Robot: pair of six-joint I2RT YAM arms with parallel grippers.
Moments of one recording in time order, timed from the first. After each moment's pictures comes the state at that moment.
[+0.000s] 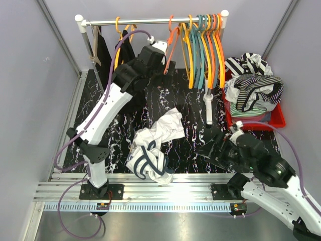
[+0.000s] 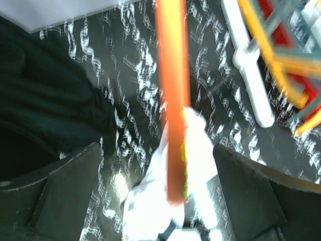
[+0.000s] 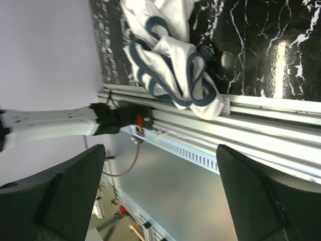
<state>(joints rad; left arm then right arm) -0.73 1.88 2.39 -1.12 -0.33 -0.25 0.76 0.47 0.87 -0.96 -0.08 1.20</state>
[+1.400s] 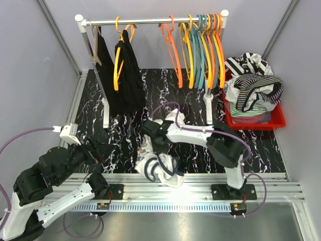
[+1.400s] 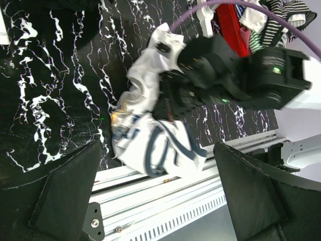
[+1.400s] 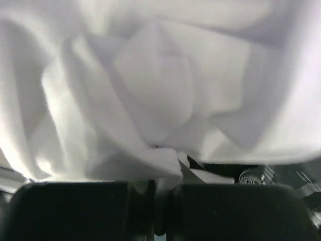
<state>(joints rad) -0.88 0.32 1.05 -1.13 -0.35 -0.79 1.04 2.00 1.43 -0.70 0.10 0.78</state>
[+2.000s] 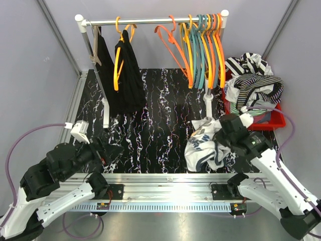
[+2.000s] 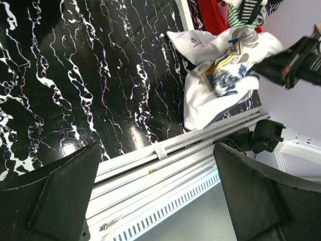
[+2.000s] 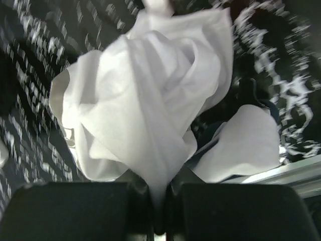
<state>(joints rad) -0.88 0.34 1.00 -1.05 -0.20 -0.77 0.58 0.85 0.92 -0.96 0.37 1.07</state>
